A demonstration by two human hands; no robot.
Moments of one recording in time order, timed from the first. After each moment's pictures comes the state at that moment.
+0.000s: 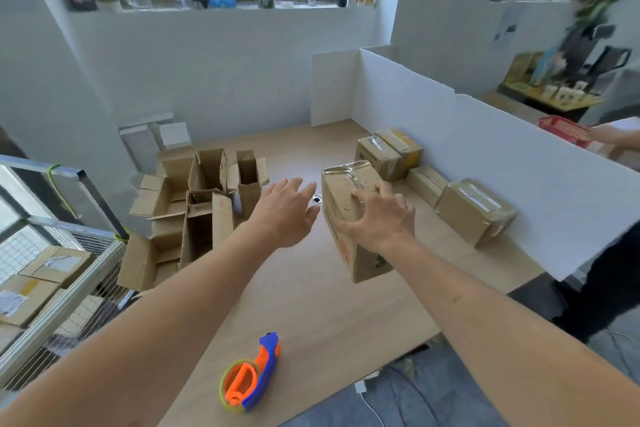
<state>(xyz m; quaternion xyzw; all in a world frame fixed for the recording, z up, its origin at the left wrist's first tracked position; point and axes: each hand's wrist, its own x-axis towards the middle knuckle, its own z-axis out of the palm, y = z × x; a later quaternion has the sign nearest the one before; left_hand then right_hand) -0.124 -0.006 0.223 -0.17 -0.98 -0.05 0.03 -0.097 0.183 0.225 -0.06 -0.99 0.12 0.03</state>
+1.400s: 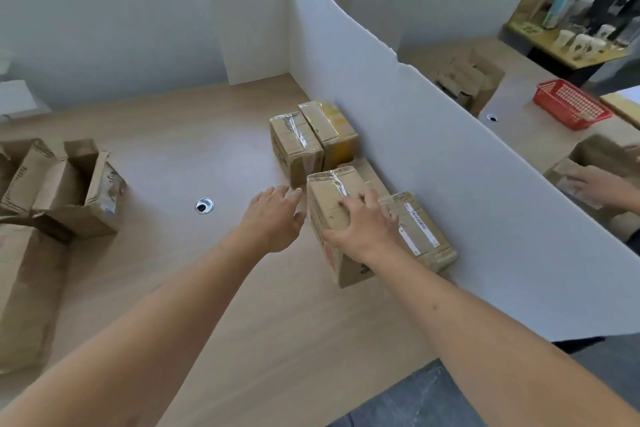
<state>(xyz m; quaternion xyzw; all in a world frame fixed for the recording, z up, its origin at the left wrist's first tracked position) -0.401 0.340 0.107 -0.13 -0.98 -0.08 -0.10 -0.369 0.526 0.113 -0.06 -0.98 0.14 -0.09</state>
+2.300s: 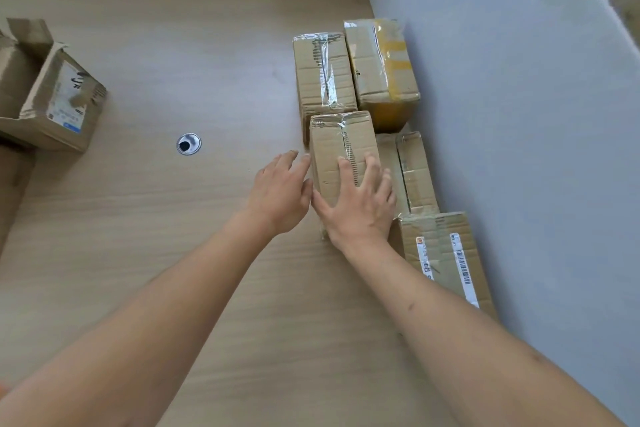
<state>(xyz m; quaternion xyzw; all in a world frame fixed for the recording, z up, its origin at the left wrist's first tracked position) -0.513 0.390 -0.038 0.04 -0.98 -0.16 -0.12 -0.518 0.539 -0.045 0.03 -0.99 0.11 -0.09</state>
